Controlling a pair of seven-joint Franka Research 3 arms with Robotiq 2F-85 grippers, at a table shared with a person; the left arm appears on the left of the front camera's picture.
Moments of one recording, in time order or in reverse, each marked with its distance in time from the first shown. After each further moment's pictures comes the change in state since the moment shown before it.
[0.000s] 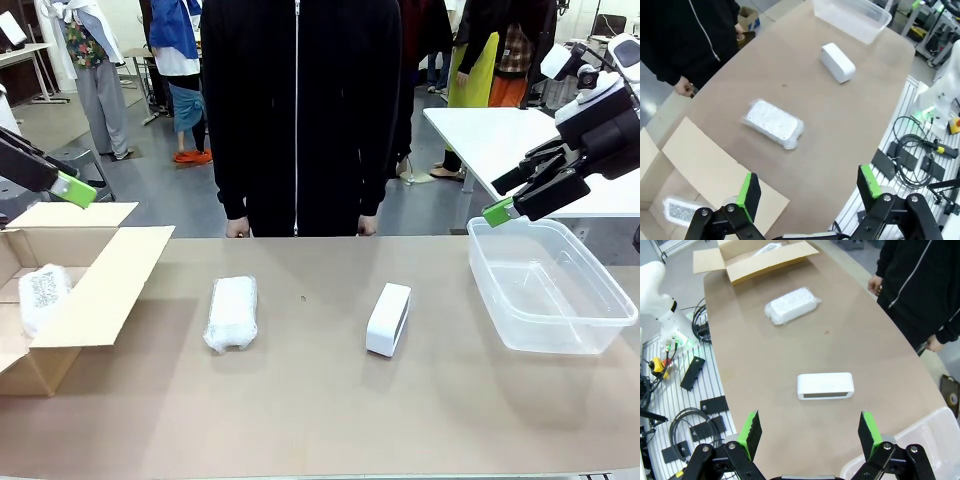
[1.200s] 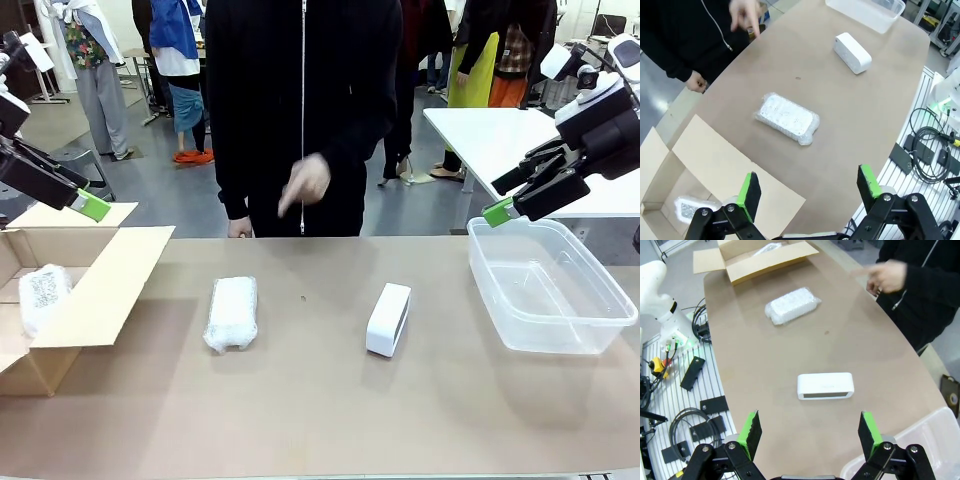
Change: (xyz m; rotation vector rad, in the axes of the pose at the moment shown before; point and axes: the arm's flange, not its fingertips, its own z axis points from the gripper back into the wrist) left arm 0.000 0.007 -0.017 0.058 0.037 -0.045; right arm 0.000 0.000 0.000 0.000 0.000 0.000
